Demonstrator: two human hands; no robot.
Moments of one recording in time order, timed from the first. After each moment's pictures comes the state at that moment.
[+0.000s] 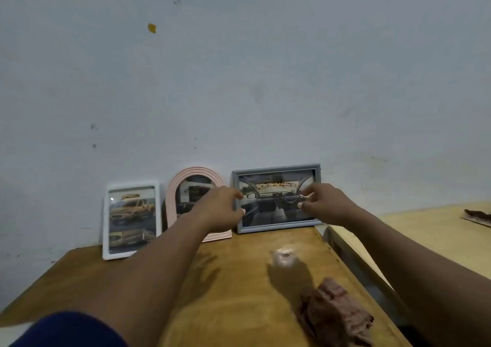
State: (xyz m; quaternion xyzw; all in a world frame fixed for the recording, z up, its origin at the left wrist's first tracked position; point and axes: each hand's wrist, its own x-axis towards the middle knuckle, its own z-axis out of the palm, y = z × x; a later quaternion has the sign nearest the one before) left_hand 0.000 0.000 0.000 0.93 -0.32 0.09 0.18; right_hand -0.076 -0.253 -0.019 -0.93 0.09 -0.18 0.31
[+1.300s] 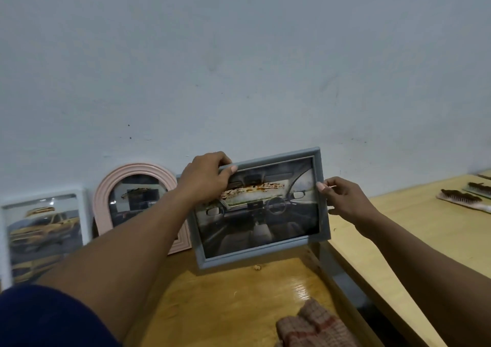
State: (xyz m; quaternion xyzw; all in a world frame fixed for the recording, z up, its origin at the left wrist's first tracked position) left_hand 0.106 -0.102 0.005 0.89 -0.34 0.16 0.28; right_hand -0.044 -0.366 -0.068 -0.81 0.18 -0.26 0.50
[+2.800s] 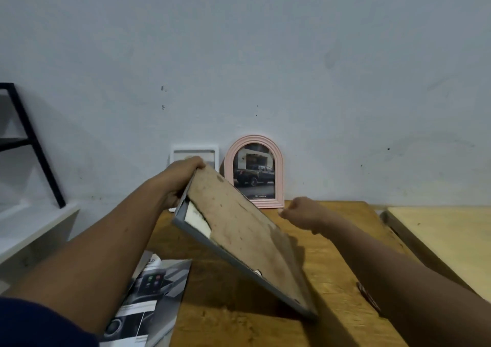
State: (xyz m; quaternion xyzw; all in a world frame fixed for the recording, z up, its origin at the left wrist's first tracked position) left_hand 0.009 0.191 0.006 0.77 0.03 -0.04 0.64; right_hand -0.032 -0.077 -0.068 -0.95 0.09 0.04 0.30
